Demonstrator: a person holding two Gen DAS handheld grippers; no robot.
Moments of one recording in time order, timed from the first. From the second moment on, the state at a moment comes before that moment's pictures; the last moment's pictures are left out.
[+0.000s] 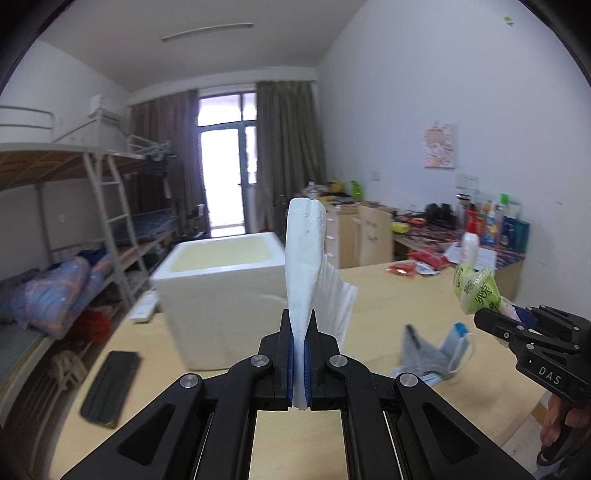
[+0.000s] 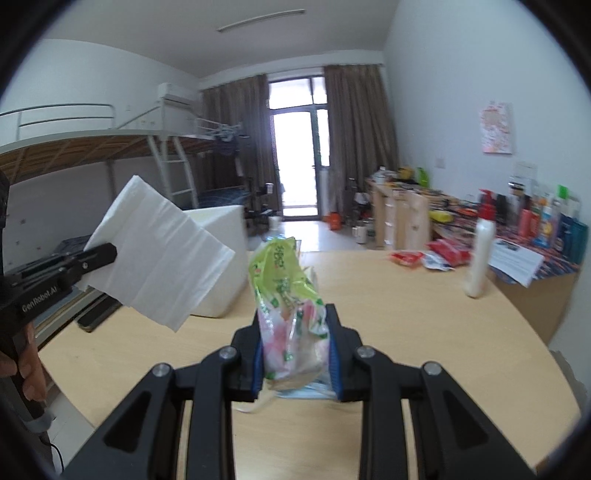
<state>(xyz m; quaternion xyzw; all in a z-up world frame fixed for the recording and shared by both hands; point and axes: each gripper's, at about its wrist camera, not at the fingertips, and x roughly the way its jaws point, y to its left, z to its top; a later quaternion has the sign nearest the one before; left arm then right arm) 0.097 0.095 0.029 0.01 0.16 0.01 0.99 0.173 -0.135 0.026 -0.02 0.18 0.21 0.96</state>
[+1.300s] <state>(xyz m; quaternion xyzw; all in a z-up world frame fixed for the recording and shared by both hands) 0.087 0.148 0.057 -0.02 0.15 0.09 0.98 0.181 -0.046 0.058 -0.05 0.16 0.32 0.93</state>
